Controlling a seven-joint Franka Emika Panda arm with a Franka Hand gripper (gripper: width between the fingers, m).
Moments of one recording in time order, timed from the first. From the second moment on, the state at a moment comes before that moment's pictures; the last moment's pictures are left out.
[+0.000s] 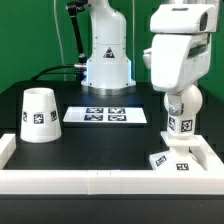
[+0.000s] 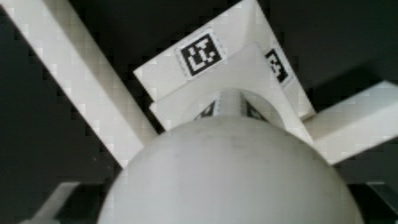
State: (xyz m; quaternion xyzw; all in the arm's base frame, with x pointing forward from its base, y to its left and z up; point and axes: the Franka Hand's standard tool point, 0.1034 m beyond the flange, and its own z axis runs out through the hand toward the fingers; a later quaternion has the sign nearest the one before) arm 0.602 0.099 0.114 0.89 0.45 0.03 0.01
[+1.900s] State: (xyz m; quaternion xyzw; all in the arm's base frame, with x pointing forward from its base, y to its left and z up) arm 0.593 0.102 0.111 0.92 -0.38 -0.01 -0.02
